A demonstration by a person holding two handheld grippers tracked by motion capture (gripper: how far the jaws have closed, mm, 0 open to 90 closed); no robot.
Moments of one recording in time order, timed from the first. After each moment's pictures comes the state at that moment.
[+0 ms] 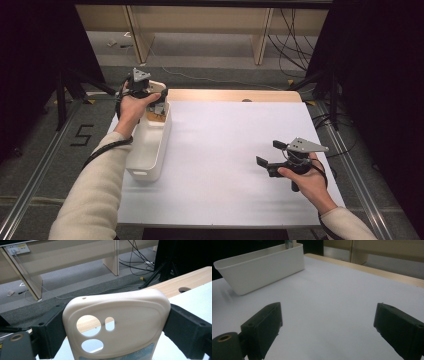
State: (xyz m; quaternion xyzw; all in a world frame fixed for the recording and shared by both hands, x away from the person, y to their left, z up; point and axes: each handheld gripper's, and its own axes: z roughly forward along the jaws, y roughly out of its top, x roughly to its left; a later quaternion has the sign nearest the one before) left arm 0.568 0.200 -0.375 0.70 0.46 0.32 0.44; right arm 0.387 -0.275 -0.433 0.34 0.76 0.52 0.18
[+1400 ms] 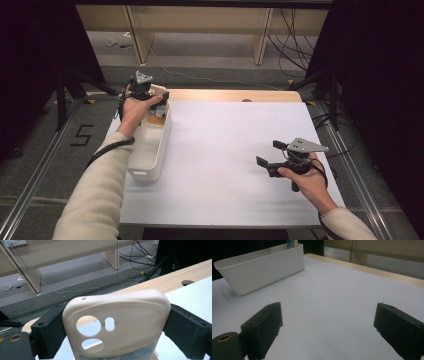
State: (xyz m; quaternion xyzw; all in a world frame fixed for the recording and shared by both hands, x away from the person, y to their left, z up) left arm 0.574 0.198 -0.389 0.71 0.47 0.31 0.42; right arm 0.387 -0.275 -0.433 0.34 0.76 0.53 0.18
